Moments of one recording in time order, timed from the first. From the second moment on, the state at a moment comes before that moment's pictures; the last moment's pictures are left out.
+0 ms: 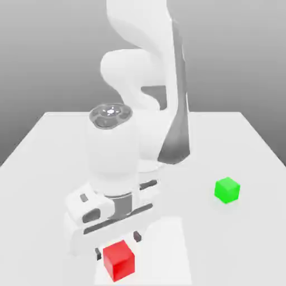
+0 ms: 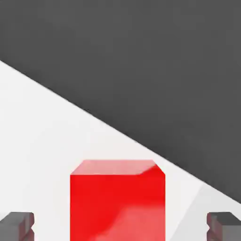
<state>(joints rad) 0.09 0.36 -0.16 -2.49 0.19 2.84 0.00</state>
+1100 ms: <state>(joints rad) 0.75 -0.16 0.17 -2.98 0.09 2.81 -0.52</state>
